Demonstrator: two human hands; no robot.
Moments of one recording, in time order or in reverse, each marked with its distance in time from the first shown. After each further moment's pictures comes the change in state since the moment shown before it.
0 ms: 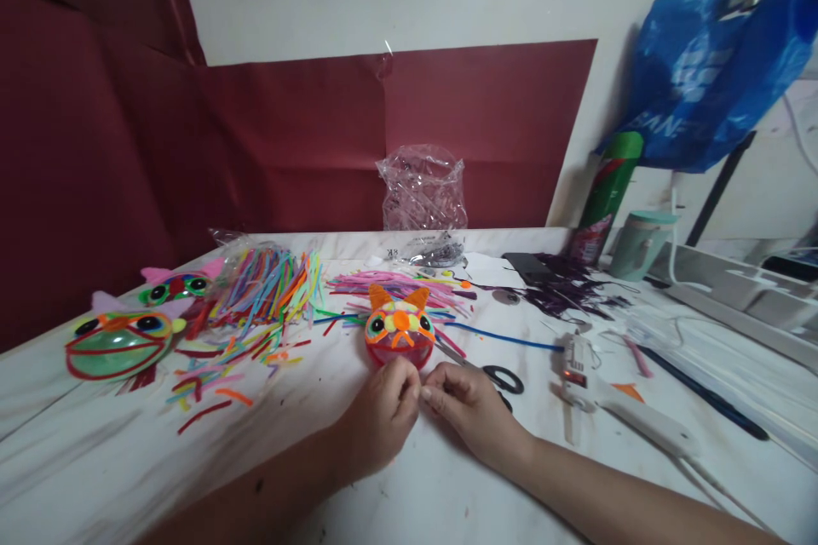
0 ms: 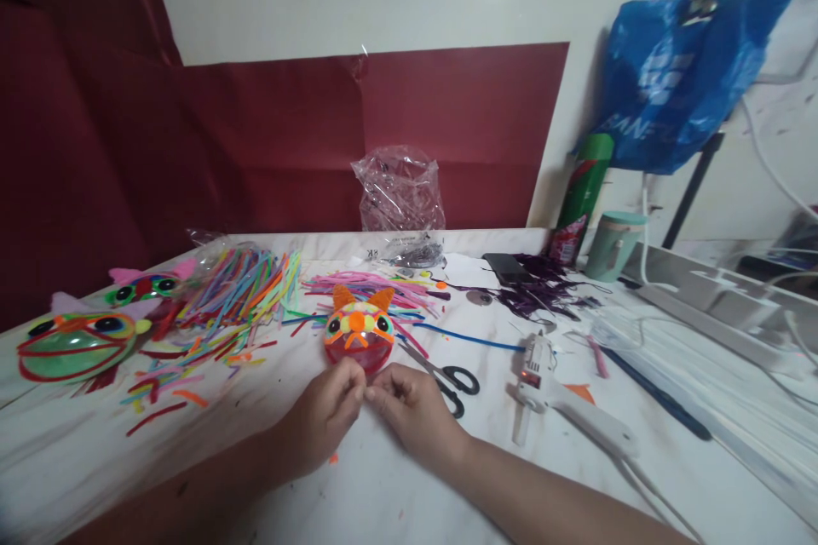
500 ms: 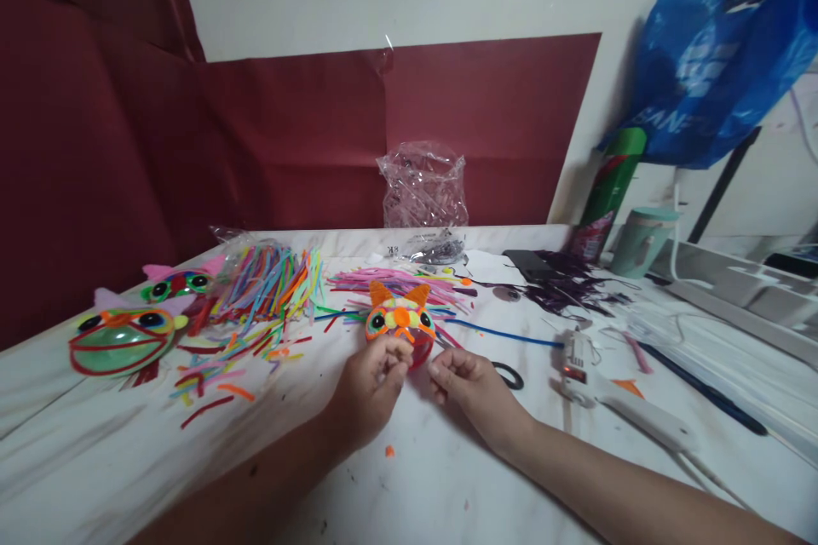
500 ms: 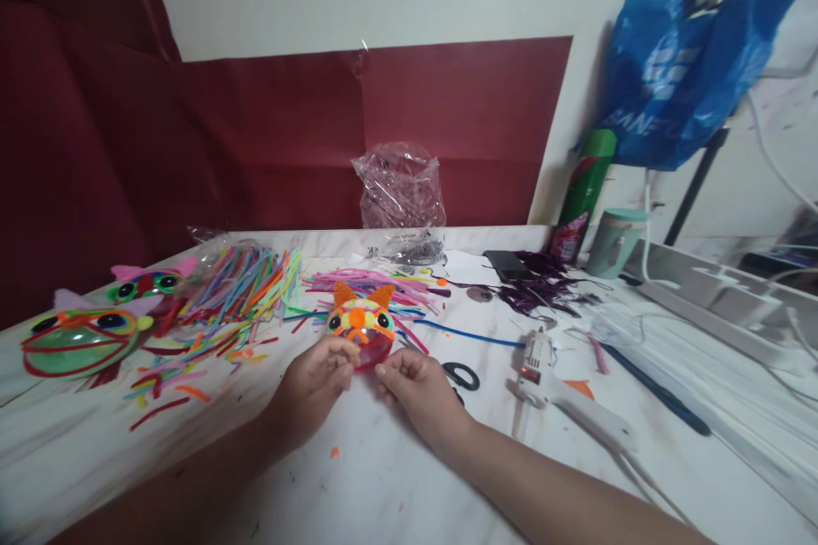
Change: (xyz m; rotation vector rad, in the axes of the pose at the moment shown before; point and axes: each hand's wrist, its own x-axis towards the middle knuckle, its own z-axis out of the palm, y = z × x) left_hand 0.004 -0.005 -0.012 -0.209 0.095 -0.127; right_hand 0.008 0.001 -0.004 0.336 0.052 0.179
